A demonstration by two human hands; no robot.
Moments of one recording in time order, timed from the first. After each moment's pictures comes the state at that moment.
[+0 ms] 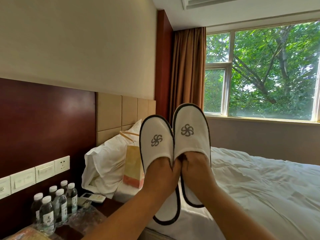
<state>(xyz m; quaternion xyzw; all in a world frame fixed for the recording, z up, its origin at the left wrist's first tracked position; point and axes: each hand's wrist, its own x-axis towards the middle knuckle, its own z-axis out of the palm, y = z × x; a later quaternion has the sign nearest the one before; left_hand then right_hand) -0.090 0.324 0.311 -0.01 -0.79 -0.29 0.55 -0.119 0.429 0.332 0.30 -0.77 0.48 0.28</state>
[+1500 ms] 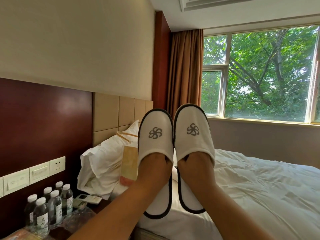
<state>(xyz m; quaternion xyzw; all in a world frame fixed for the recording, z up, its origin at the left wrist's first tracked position) -0.098 0.314 0.324 0.04 -0.82 -0.30 0.49 -0.124 0.430 0.341 0.18 -0.84 0.42 0.27</state>
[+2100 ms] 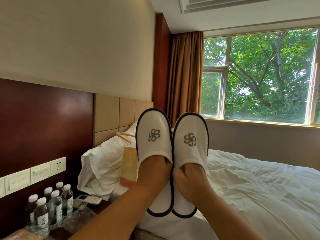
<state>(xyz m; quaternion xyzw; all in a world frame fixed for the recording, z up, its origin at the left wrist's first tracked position) -0.089 0.313 0.326 -0.01 -0.84 -0.23 0.48 -0.102 0.435 0.324 0.29 -0.82 0.45 0.21</state>
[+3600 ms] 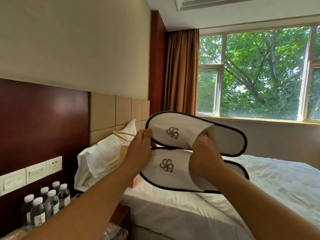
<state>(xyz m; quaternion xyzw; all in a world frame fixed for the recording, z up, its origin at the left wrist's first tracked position) -0.101 0.272 0.359 0.00 -0.76 -0.52 0.39 -0.135 0.473 0.370 0.39 -0.78 0.25 0.43</state>
